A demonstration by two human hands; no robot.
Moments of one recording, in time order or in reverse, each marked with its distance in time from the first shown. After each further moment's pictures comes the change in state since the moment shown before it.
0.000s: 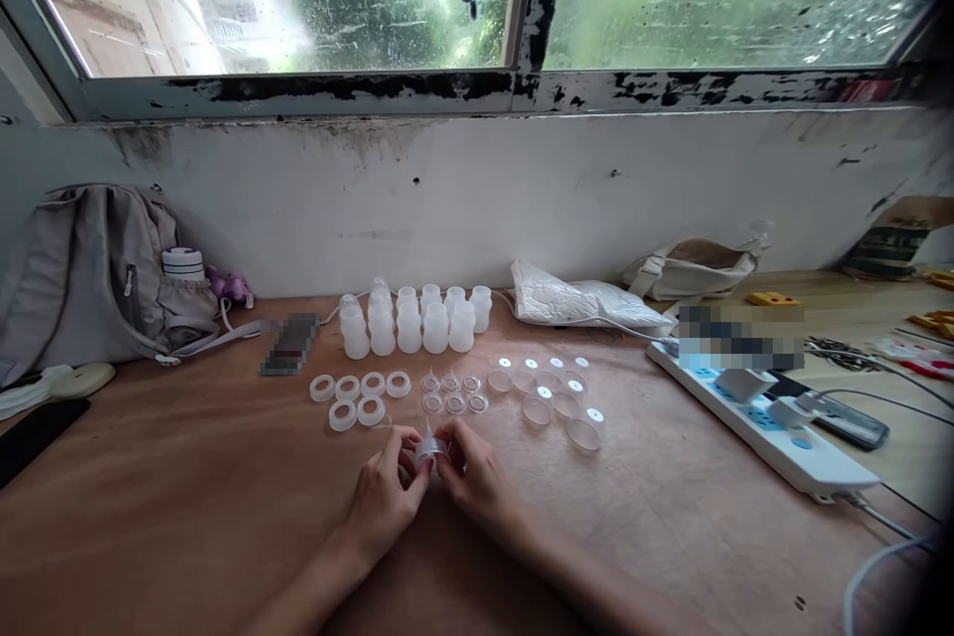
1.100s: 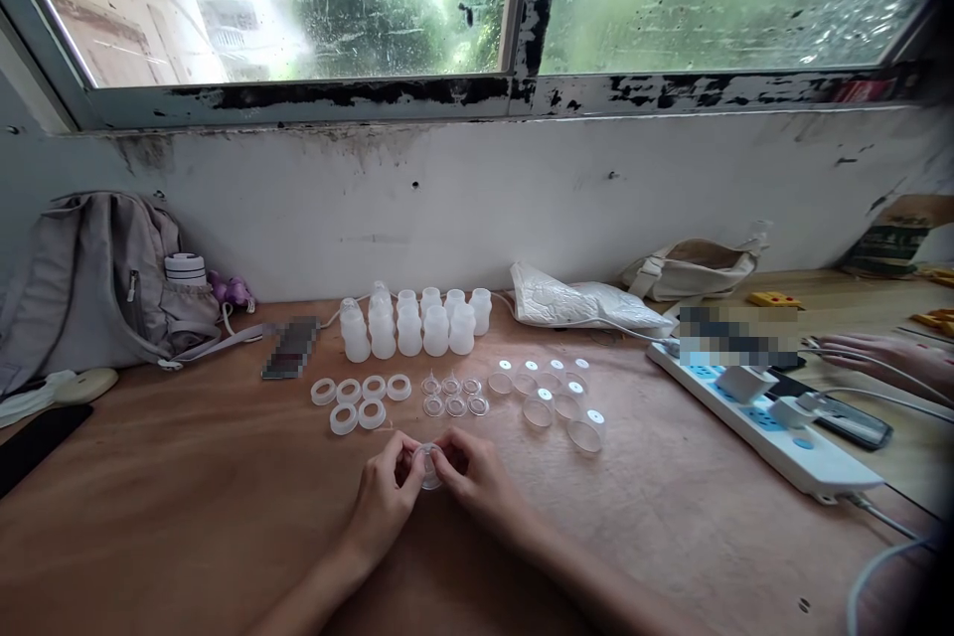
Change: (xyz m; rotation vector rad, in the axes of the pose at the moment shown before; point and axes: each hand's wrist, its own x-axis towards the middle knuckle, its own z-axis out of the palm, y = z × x) left_hand 0.001 0.011 -0.006 -0.185 -0.075 -0.112; right_hand 0.004 -0.010 -0.006 0.129 -0.081 0.127
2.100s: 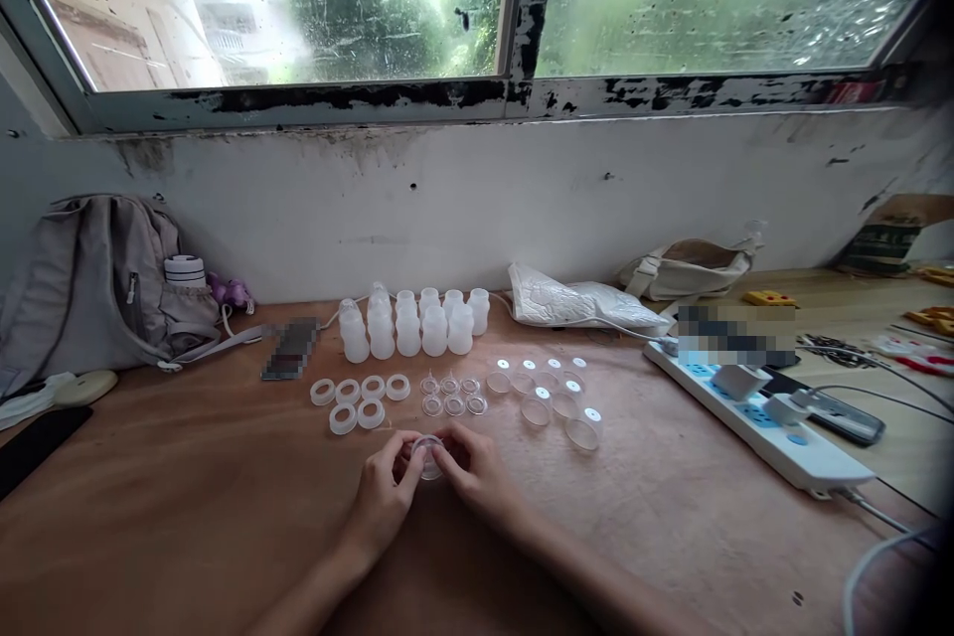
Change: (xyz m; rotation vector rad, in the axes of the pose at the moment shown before) left_hand 0.001 -0.001 0.001 -0.030 0.000 -0.006; right_hand 0.002 -0.006 -0.005 0.023 0.008 0.005
